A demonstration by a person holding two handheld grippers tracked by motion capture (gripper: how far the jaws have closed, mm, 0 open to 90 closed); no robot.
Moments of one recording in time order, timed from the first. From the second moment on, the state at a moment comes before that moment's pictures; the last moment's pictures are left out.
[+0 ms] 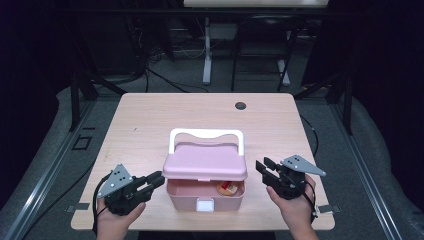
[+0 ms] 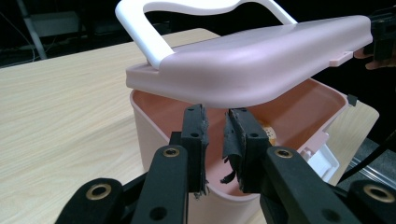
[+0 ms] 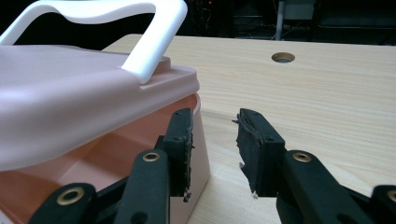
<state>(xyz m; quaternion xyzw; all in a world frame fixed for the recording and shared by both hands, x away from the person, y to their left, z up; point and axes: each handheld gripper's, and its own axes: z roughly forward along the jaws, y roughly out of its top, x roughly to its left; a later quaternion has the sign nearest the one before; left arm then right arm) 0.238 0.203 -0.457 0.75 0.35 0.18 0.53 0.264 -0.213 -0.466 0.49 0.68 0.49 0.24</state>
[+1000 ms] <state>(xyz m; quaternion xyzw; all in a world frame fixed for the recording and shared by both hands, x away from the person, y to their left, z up) 0.233 0.204 -0.479 0.76 0.35 0.17 0.52 0.265 -0.216 -0.471 0.50 0.68 0.49 0.24</state>
